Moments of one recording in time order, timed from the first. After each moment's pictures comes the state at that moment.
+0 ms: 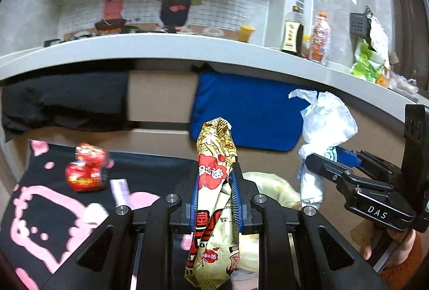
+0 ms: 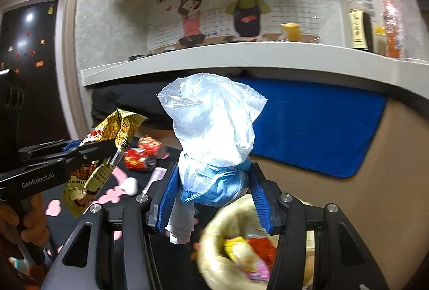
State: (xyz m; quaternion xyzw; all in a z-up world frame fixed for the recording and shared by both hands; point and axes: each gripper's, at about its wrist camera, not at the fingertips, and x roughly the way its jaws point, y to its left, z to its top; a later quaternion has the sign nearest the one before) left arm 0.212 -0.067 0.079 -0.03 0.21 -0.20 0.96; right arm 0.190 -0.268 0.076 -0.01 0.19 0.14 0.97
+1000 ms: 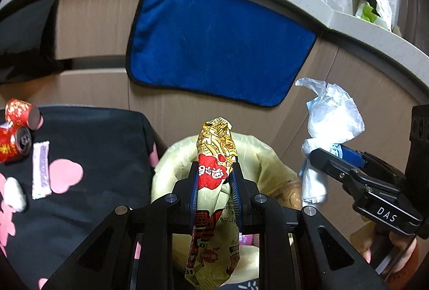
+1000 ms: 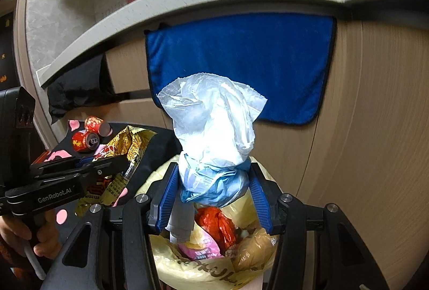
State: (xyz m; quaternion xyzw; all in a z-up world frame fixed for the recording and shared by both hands) left arm 0.298 -0.160 -0.022 -0.04 0.32 -0.26 0.91; right arm 0.237 -0.356 -0.007 0.04 0.27 0.07 0.96
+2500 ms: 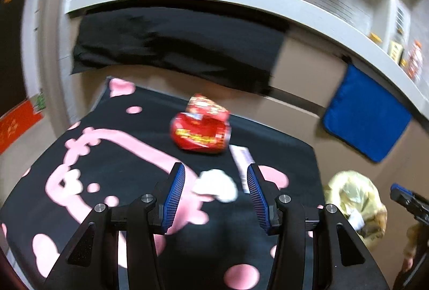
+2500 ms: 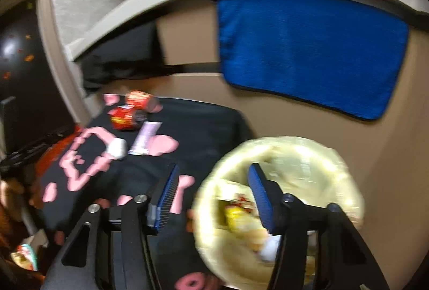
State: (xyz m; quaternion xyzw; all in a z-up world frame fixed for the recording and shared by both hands) left arm 0.247 0.129 -0.008 -0.12 0.27 0.01 0.96; right arm 0.254 -0.243 0.003 0.03 0.32 0.20 0.93
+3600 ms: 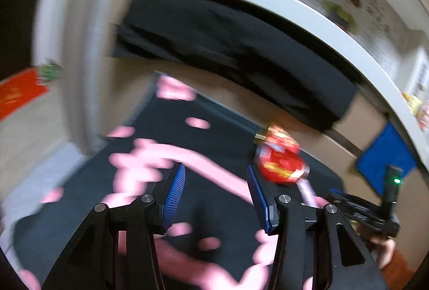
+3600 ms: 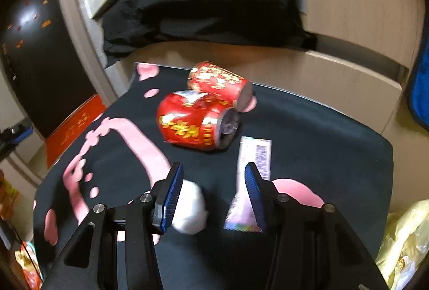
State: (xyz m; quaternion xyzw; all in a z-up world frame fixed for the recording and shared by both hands) left arm 0.281 0.295 -0.030 -0.21 0.27 -0.01 0.94; right arm 0.387 -0.016 -0.064 -0.01 0.38 0.25 0.89
